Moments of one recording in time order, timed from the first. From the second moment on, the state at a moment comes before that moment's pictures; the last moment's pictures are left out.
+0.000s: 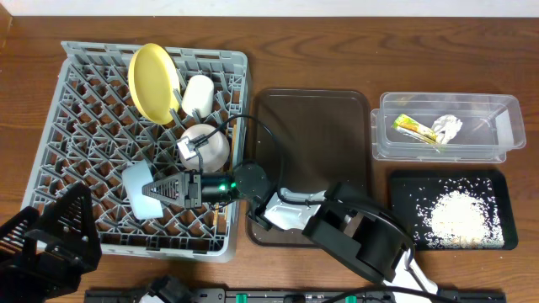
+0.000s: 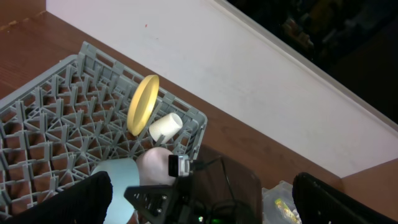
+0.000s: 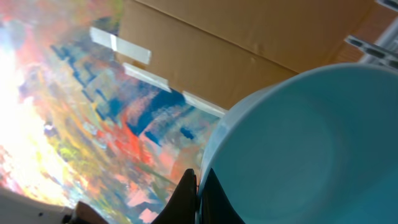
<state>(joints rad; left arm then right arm) -0.65 0.84 2.03 -1.60 -0.56 -0.80 1.03 2.19 1.14 1.36 -0.64 1.42</state>
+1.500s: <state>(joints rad) -0.65 0.84 2.03 -1.60 -0.56 -0.80 0.64 1.76 1.26 -0.16 -0.67 0.88</state>
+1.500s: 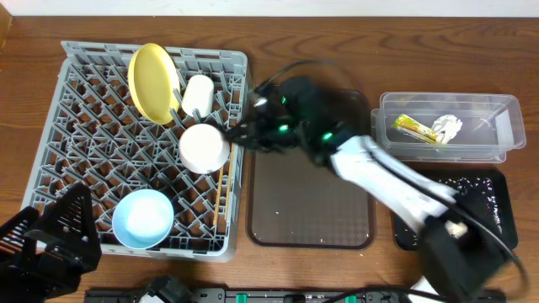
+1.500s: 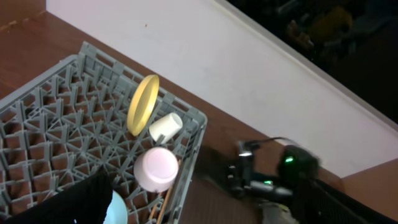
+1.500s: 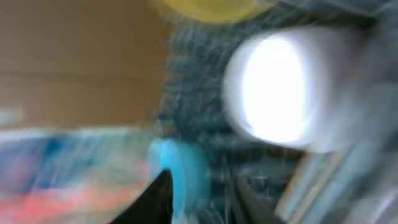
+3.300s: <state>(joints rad) -0.65 0.84 2.03 -1.60 -0.56 -0.80 1.33 1.98 1.60 -0.47 0.01 -0.30</state>
